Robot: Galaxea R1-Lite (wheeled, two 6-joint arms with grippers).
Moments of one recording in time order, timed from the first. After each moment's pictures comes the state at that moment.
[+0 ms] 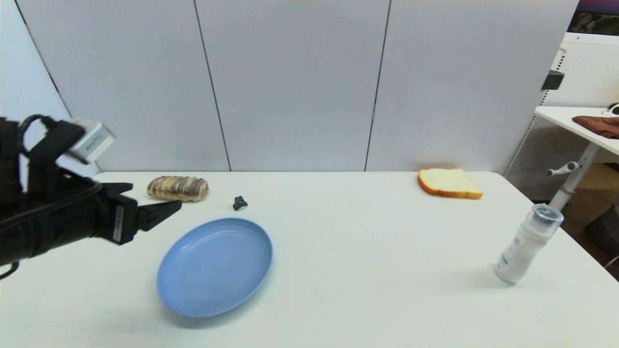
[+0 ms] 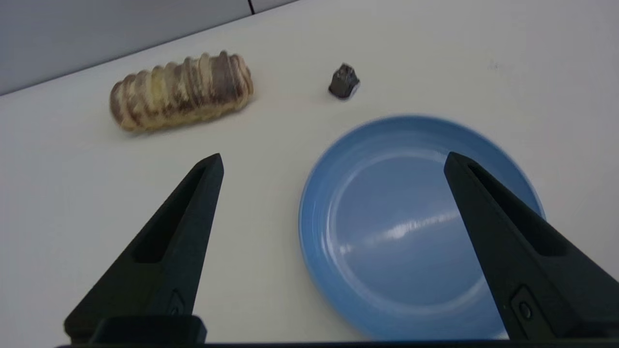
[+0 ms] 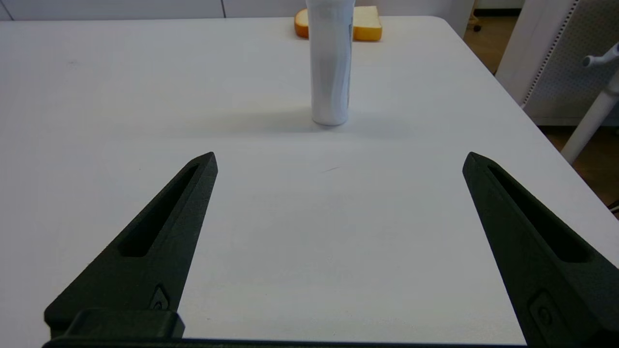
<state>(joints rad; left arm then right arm) -0.24 1.26 -0.74 -0.10 -0.05 0.16 0.00 0.00 0.00 0.01 0.00 0.00</state>
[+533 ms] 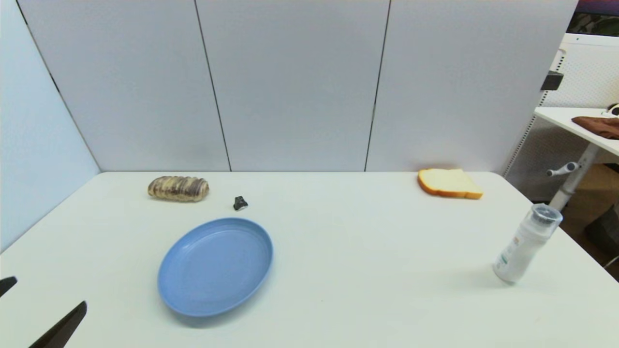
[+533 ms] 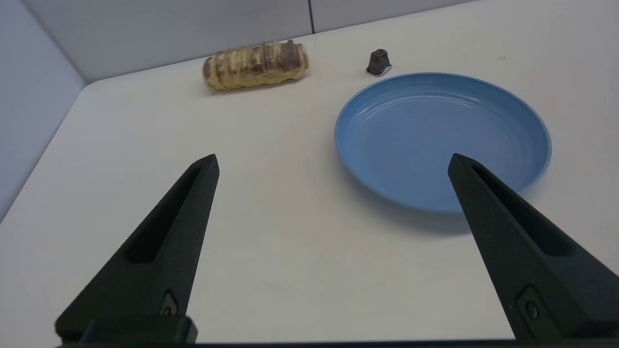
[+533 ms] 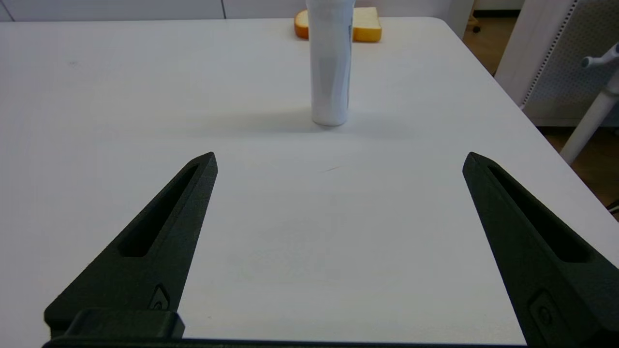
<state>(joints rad) -0.12 0.54 -0.14 -0.30 -0.05 0.16 0.00 0.00 0.00 0.01 0.00 0.00</state>
